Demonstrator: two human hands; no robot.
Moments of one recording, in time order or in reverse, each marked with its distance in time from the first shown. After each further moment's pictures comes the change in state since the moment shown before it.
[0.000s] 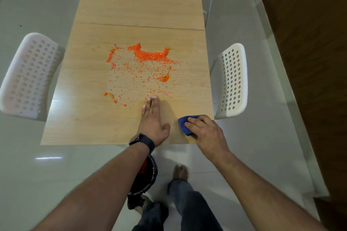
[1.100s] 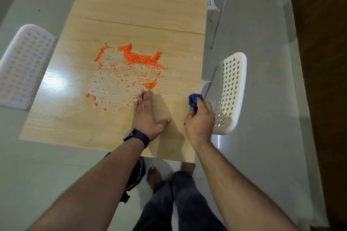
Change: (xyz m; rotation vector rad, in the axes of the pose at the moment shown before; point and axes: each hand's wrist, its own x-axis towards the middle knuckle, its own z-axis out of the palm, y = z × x) left_hand 0.065 0.062 0.018 0.020 0.131 -0.216; right_hand 0.094 0.046 -0.035 0.381 0.215 0.609
